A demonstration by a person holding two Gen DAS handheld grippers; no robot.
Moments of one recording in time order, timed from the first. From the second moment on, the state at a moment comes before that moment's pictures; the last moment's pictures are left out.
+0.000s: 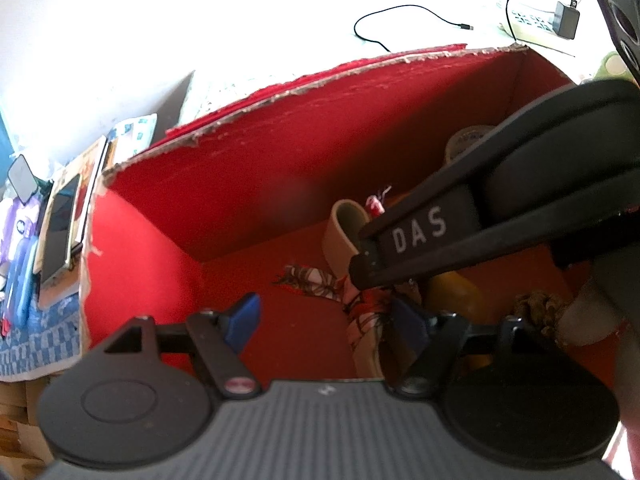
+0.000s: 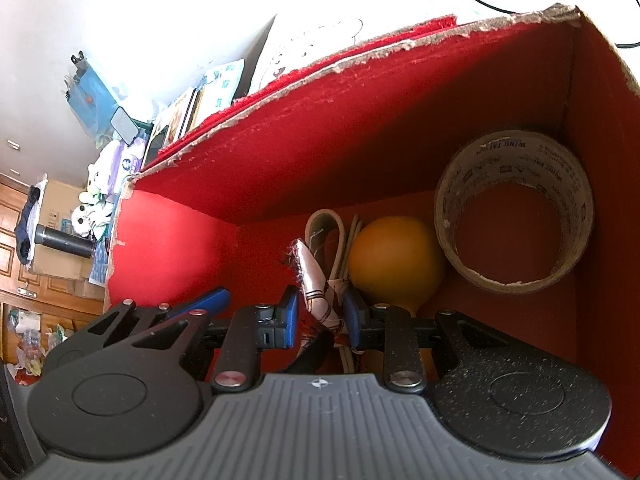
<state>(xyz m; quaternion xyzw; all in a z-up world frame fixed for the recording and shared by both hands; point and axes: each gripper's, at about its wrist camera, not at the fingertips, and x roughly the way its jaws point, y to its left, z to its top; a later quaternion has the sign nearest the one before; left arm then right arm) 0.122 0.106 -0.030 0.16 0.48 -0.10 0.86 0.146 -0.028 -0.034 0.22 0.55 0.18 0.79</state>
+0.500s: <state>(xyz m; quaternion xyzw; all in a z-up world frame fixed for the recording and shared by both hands) 0.120 0.105 -0.032 0.16 0.47 -0.09 0.86 0.140 -0.033 -0.030 0.24 0.51 0.19 0.80</state>
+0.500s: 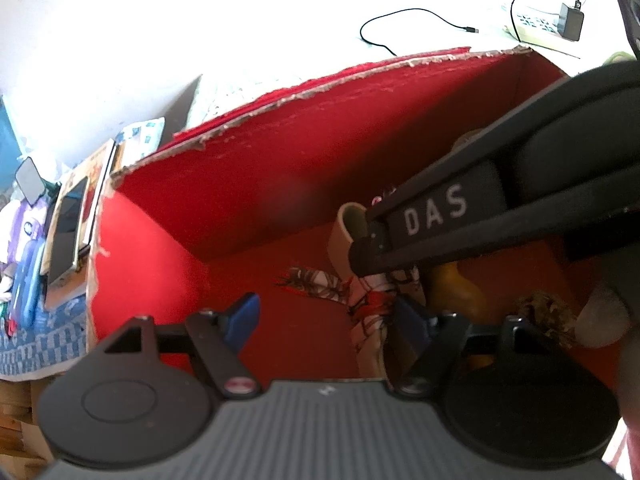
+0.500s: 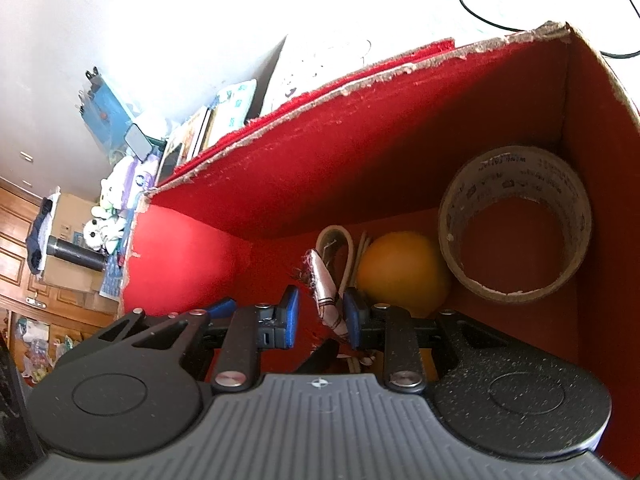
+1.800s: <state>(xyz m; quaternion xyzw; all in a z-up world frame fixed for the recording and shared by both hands) 0.020 0.117 0.044 0.14 0.44 0.06 0.89 0.008 -0.074 0.048 0.17 0.28 0.19 0.93</state>
